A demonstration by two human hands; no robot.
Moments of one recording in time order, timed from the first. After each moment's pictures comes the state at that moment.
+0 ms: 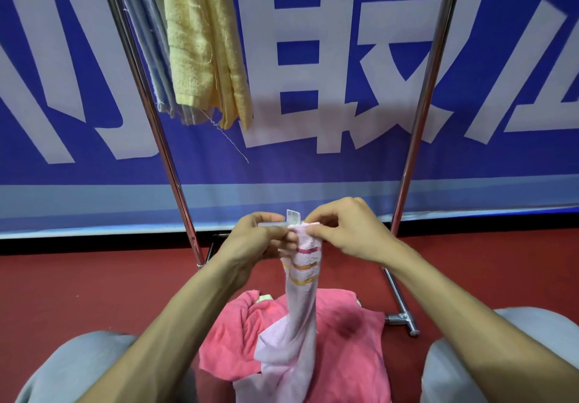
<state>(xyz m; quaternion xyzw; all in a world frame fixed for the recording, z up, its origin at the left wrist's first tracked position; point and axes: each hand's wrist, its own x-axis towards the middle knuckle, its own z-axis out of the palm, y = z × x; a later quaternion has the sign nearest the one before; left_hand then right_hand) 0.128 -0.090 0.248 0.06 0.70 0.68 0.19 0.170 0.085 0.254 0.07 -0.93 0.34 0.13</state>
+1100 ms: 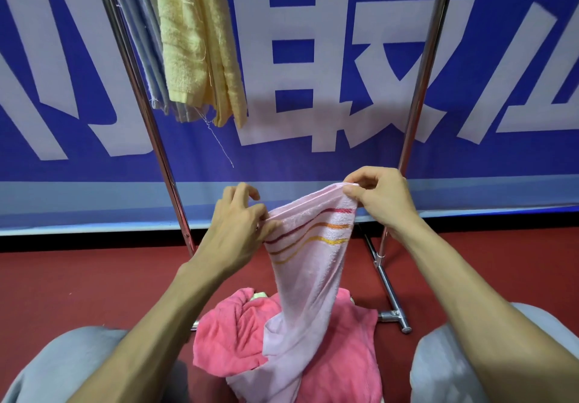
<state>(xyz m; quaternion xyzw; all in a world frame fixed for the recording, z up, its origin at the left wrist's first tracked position) 0.105 -0.109 0.235 0.34 0.89 0.16 -0.24 0.163 0.135 0.267 -0.11 -0.84 0.45 0.26</state>
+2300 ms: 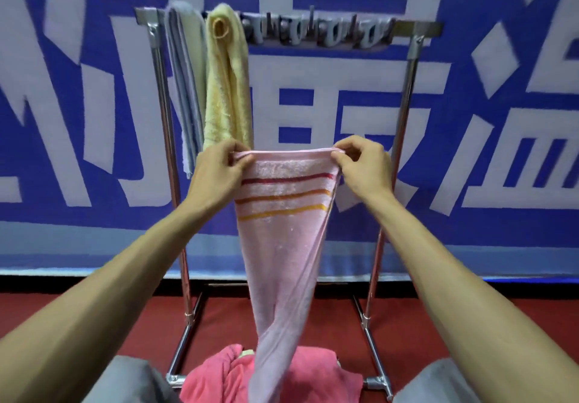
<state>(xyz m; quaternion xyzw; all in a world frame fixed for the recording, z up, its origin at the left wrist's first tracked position) 0.124 -0.120 0.428 0.23 0.81 0.44 -0.31 0.176 0.102 0.434 -0.02 -0.82 0.36 0.44</state>
